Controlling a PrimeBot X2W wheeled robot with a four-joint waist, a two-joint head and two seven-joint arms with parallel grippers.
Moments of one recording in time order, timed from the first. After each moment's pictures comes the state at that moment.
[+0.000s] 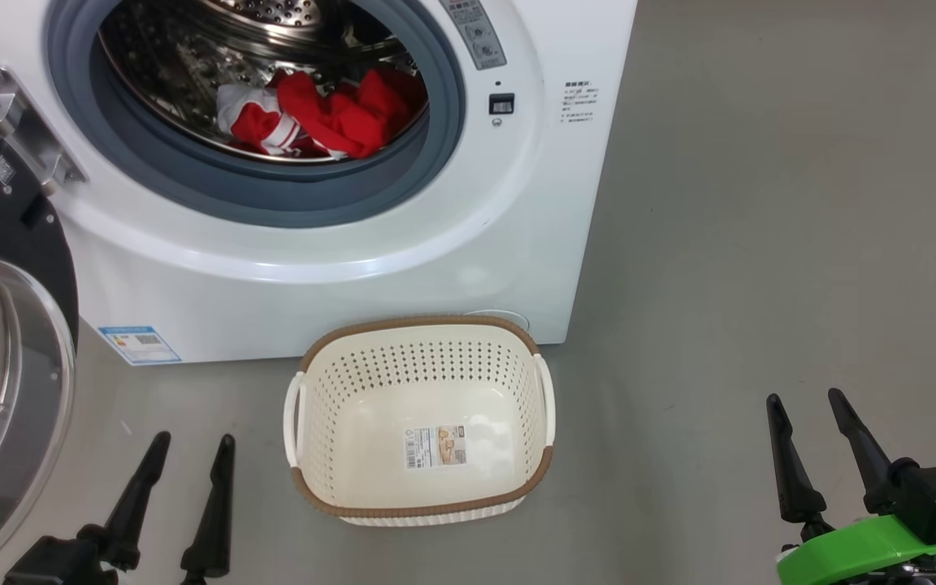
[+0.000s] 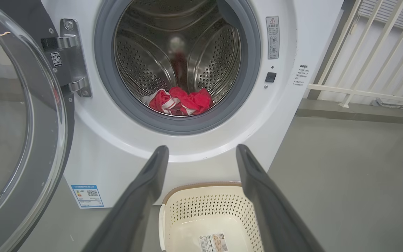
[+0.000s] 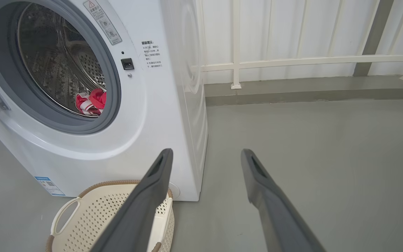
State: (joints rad) left arm -0.01 0.19 -0.03 0.13 -0.37 -0.13 -0.26; right arm 0.02 -0.04 -0.09 0.21 0.25 0.13 -0.26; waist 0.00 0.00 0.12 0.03
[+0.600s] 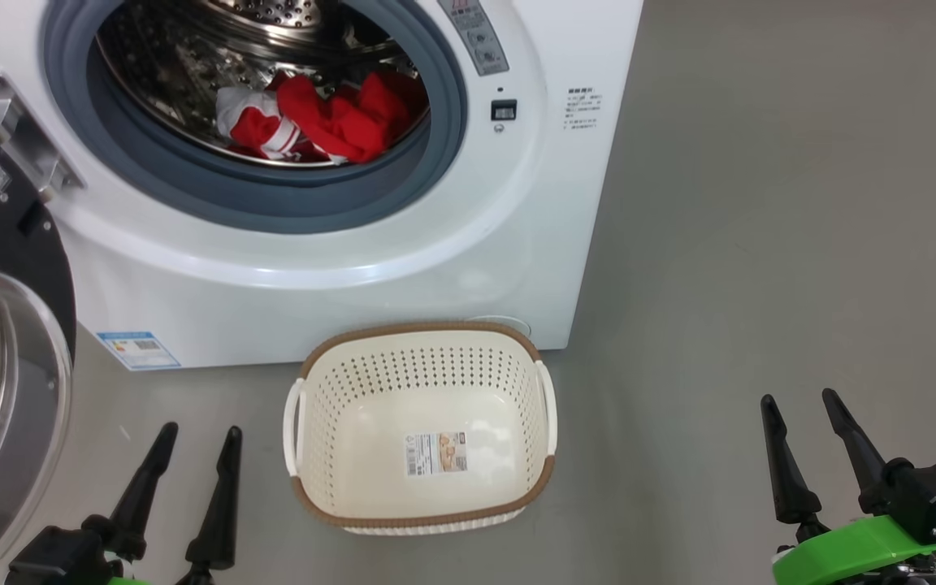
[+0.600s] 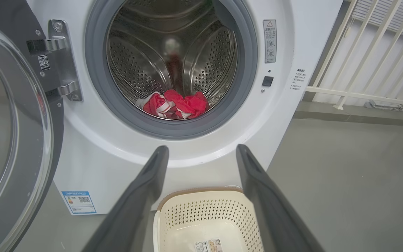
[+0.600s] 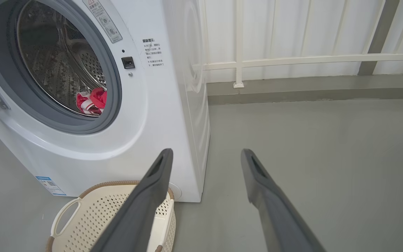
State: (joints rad) left arm -0.03 0.20 -0.05 0.13 -0.40 -0.13 -0.26; right arm 0.02 -0.04 -0.08 0.21 0.25 0.13 -0.26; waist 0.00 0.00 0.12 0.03
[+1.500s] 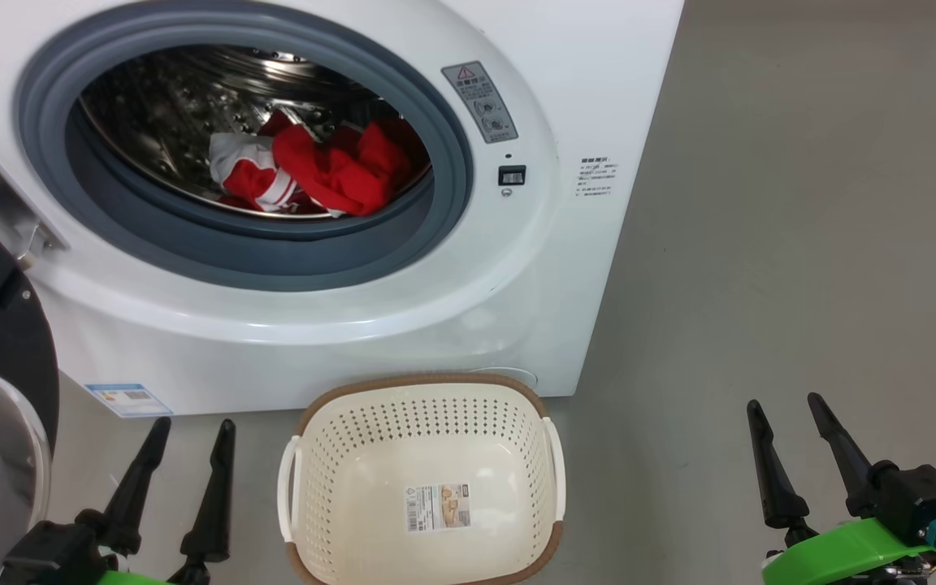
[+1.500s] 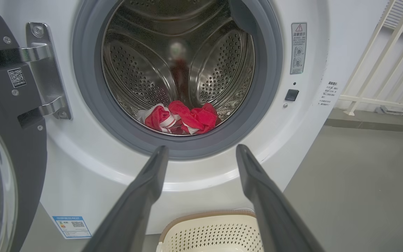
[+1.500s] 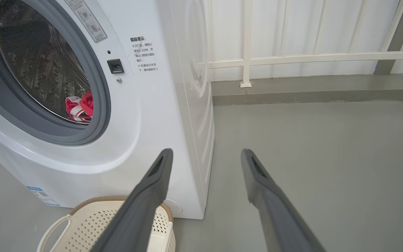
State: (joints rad) left arm -0.04 0.19 -0.04 0.15 -0.40 -0.13 -0.26; right arm 0.01 -0.04 -0.06 0.22 0.25 0.13 -0.26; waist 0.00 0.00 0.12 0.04
